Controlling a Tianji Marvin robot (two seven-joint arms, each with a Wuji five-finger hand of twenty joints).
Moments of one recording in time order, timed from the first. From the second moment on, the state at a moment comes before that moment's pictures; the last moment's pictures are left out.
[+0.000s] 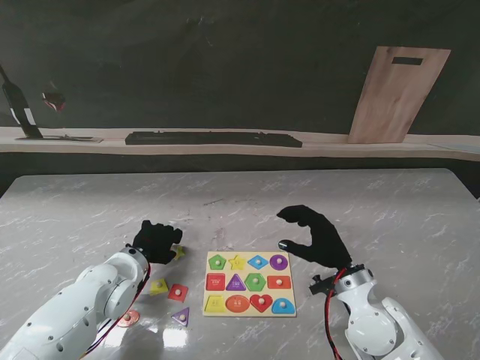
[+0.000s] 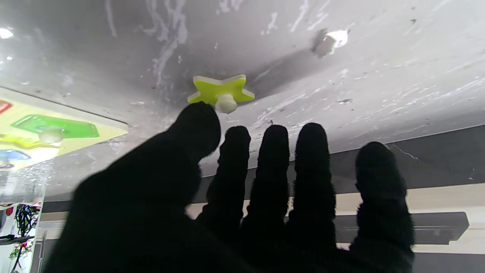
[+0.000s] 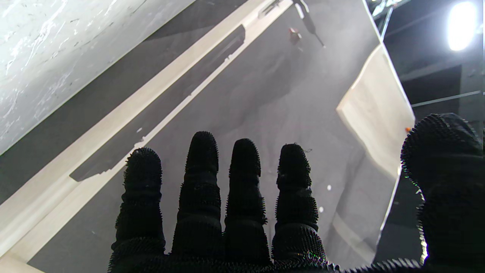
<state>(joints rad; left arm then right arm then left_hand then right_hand) 1.33 -1.03 -0.96 -1.33 1.11 0.03 0.02 -1.64 -1.17 1.31 -1.54 -0.44 -0.50 -0.28 0.80 -0.51 0.79 -0.13 0.53 0.16 0.79 0.45 0.66 0.19 0.62 0.59 0.57 0.22 0.81 0.77 0.26 0.56 1.30 0.72 0.21 -0.56 0.74 -0.08 0.35 -0.13 0.81 0.48 0.54 -0.01 0.75 0.37 0.64 0.05 0.45 0.47 0.23 0.25 0.90 0.47</state>
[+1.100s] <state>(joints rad) 1.26 -1.04 -0.88 -1.25 1.04 0.04 0.04 -1.65 -1.17 1.31 -1.54 -0.45 -0.50 -0.28 0.91 -0.57 0.76 -0.18 0.53 0.11 1.01 0.43 0.85 0.17 0.59 0.72 0.65 0.21 0.83 0.74 0.31 0.56 1.32 0.72 0.21 -0.56 0.73 -0.08 0.35 -0.13 0.81 0.48 0.55 -0.01 0.75 0.37 0.64 0.05 0.45 0.47 0.23 0.25 0.90 0.47</state>
